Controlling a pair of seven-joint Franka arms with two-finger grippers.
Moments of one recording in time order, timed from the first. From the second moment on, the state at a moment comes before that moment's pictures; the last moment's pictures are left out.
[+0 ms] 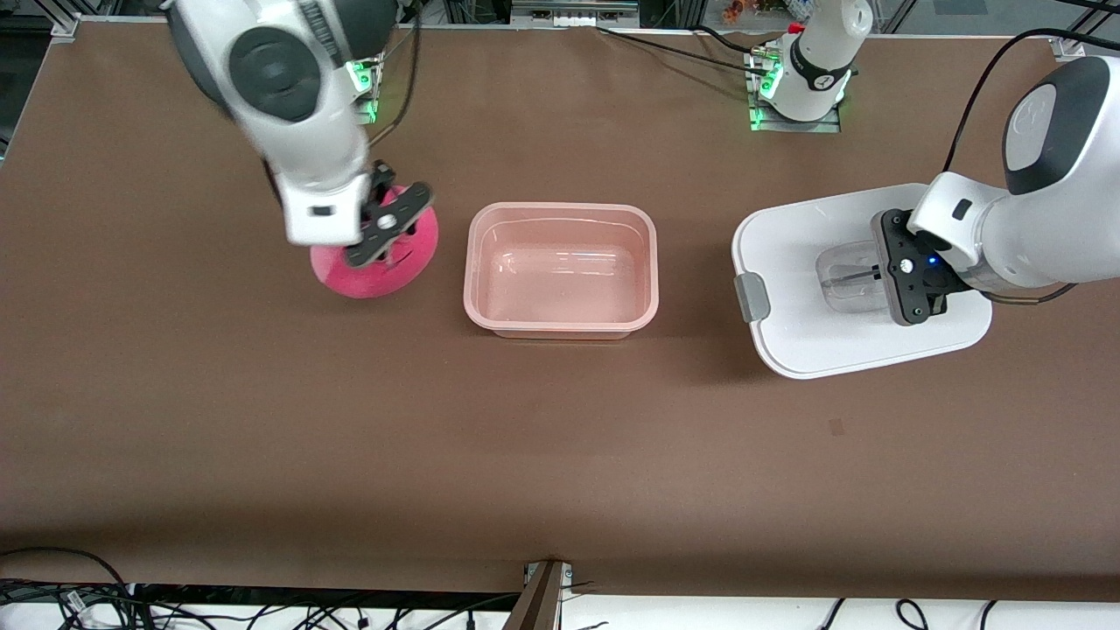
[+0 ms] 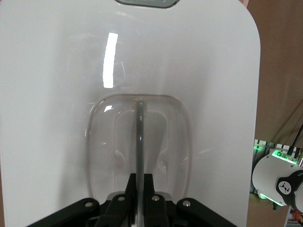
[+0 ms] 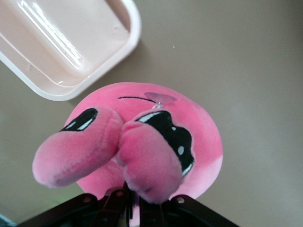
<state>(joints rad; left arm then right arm) -0.01 0.34 -0.14 -1.34 -0.02 1.41 1.19 0.13 0.31 0.57 -1.44 -0.30 1.47 -0.25</state>
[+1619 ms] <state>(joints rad) -0.01 0.34 -0.15 -1.34 -0.02 1.41 1.19 0.42 0.51 0.57 -1.44 -0.51 1.71 0.05</state>
